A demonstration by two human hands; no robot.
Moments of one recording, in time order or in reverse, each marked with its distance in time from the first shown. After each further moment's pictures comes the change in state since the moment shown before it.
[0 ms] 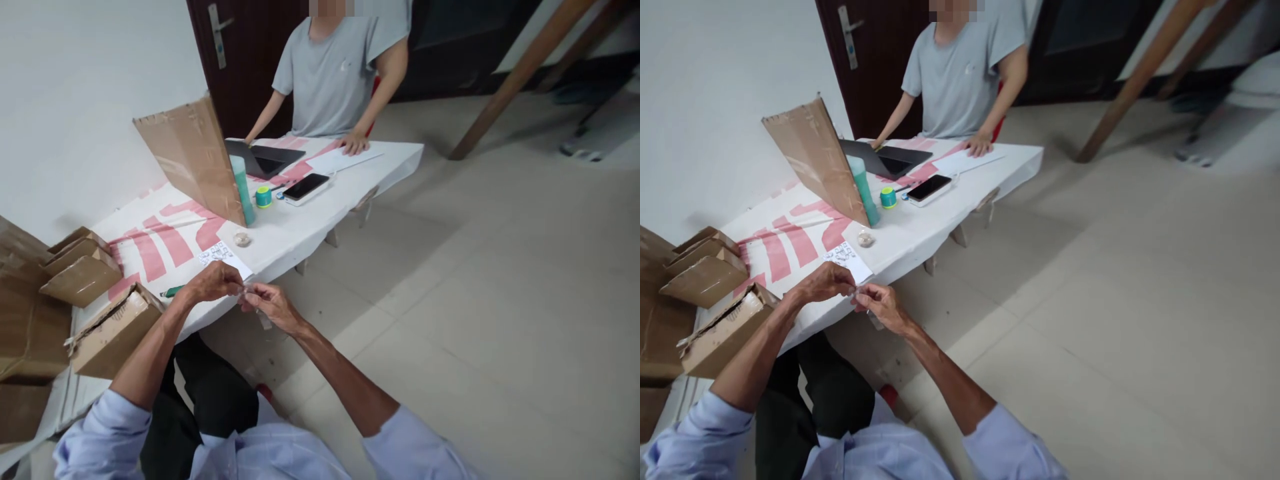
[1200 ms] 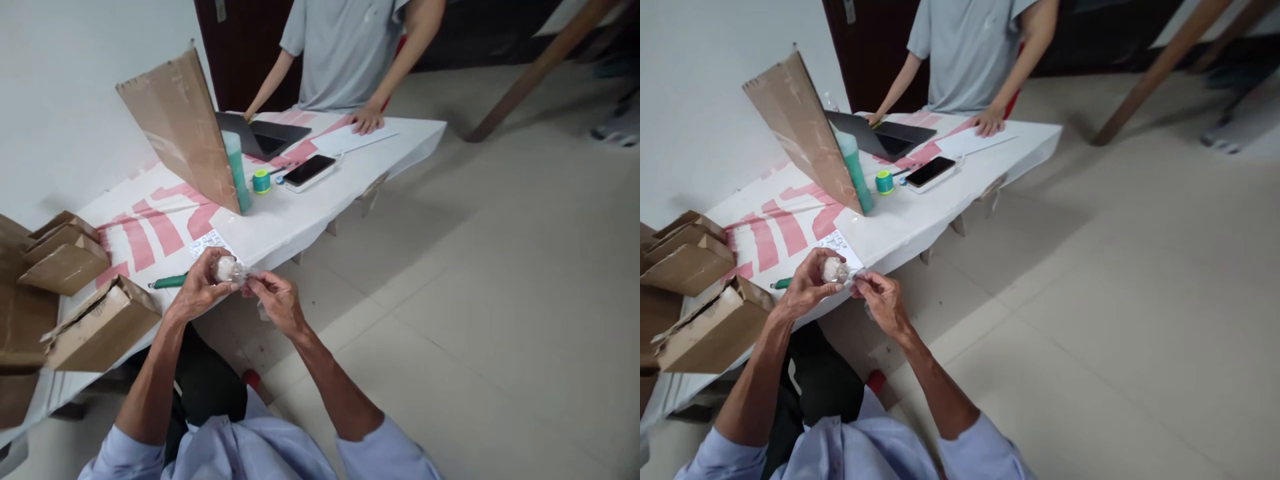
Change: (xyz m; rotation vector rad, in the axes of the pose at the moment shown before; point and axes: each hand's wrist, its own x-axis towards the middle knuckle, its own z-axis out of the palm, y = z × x) left_hand -0.010 0.003 0.041 -0.537 0.378 0.103; right_hand -0.009 -0.023 -0.009 -0.102 0.275 -0.069
